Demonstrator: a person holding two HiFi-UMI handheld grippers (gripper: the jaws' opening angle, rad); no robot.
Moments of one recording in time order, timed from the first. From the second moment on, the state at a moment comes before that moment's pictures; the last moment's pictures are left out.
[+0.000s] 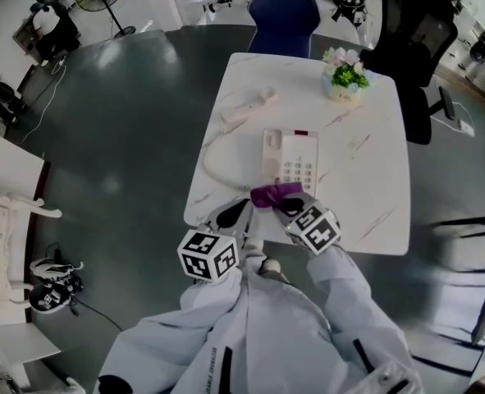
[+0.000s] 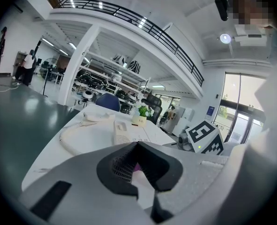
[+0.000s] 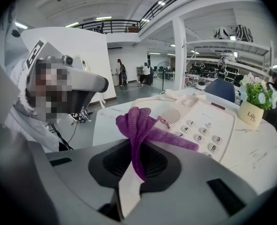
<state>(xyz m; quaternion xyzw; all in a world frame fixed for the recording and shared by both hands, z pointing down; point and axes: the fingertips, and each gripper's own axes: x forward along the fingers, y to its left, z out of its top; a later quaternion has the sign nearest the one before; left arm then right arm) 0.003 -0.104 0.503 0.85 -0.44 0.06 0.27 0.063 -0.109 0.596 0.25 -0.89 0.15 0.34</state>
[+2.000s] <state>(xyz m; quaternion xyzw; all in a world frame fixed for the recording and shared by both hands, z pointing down) -0.009 -0.085 0.408 0.90 -0.42 -0.01 0.14 0.139 -0.083 0.433 0.38 -0.89 0.23 -0.10</state>
